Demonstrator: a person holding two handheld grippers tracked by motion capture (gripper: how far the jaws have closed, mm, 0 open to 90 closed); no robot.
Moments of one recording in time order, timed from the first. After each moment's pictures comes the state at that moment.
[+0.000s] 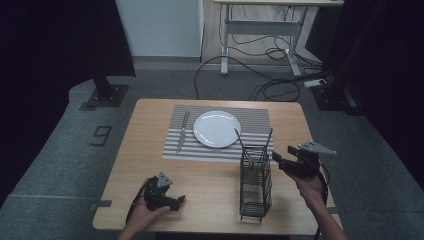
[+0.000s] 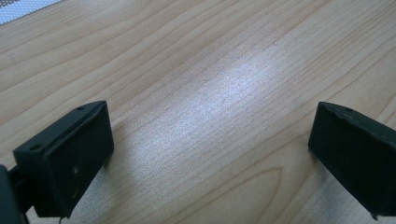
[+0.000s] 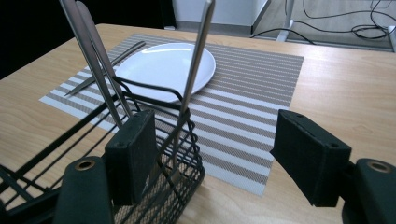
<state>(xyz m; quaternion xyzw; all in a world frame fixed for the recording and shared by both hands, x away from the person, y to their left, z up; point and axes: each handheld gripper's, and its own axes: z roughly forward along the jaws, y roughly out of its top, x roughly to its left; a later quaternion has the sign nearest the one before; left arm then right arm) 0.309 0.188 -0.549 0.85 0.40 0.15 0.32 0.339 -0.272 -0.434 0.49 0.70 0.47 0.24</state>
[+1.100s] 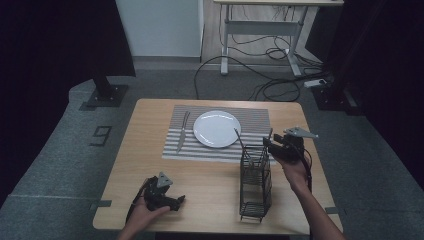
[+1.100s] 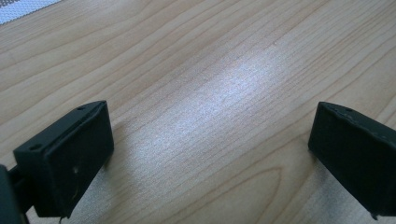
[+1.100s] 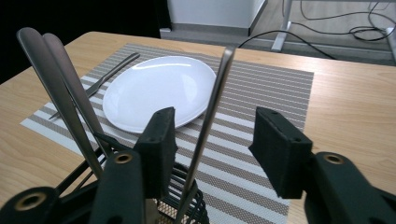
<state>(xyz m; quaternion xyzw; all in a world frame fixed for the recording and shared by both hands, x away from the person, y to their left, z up) 0.309 0.188 -0.549 0.85 0.40 0.15 0.32 0.387 -0.242 -0.433 0.50 0.69 0.46 0.24</state>
